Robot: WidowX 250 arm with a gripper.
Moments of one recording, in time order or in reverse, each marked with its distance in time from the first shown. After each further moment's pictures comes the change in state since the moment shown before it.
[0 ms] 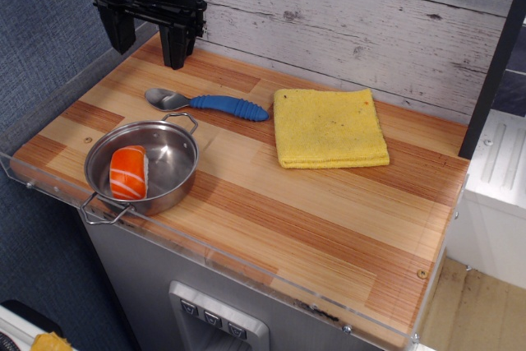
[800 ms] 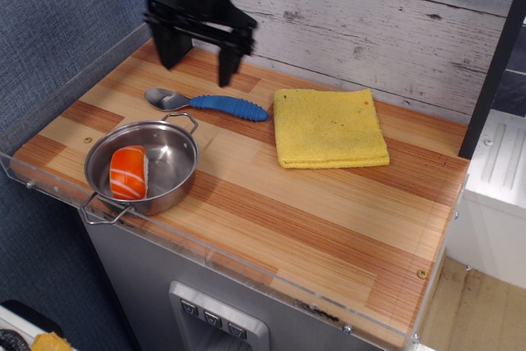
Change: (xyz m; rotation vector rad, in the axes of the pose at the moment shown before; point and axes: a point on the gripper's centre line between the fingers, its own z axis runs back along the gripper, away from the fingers) arm 0.006 -0.062 -0.007 -0.027 0.031 -0.079
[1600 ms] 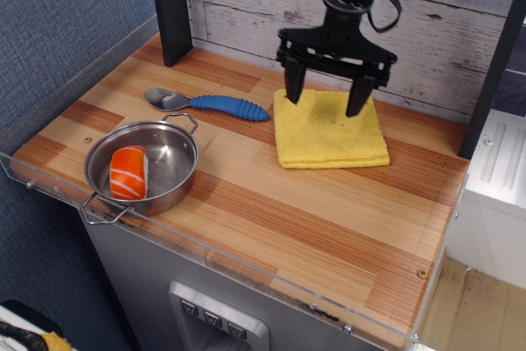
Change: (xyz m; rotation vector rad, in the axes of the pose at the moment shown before) arm 0.033 -0.109 -0.025 -0.029 0.026 0.109
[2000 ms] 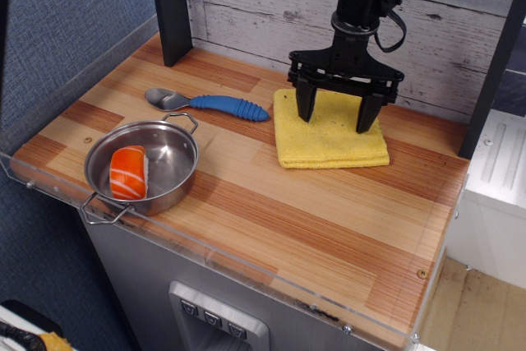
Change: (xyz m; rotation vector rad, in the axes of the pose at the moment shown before) arm 0.004 -0.013 -0.022 -0.053 0.007 0.003
